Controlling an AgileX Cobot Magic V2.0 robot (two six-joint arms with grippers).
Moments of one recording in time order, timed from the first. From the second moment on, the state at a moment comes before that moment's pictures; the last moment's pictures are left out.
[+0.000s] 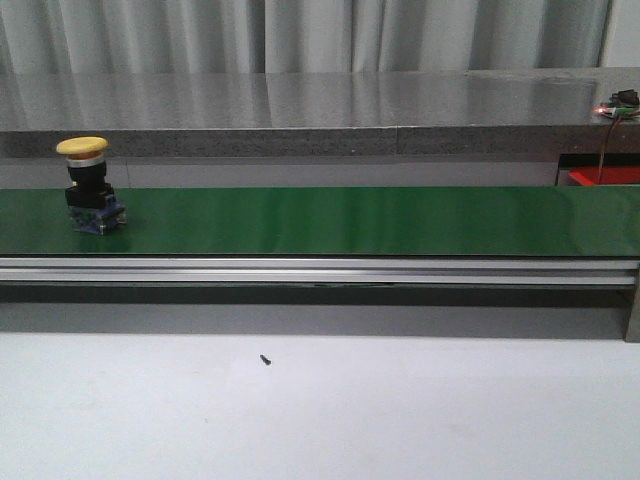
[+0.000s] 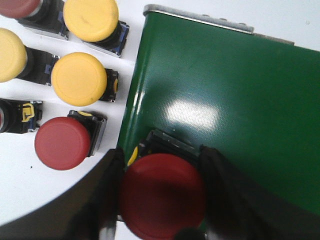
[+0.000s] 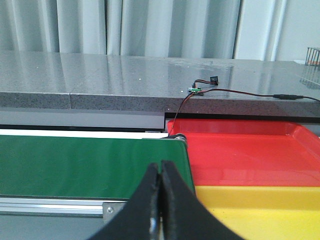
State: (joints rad) left arm 0.30 1.82 -1.50 -0.10 0.98 0.09; right arm -0.06 -0.01 0.03 -0.04 -0.01 0.06
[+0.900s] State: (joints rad) left arm 0.20 1.43 -1.34 -0.16 0.96 0.12; right arm -0.06 -0.01 0.03 -0.04 -0.01 0.06
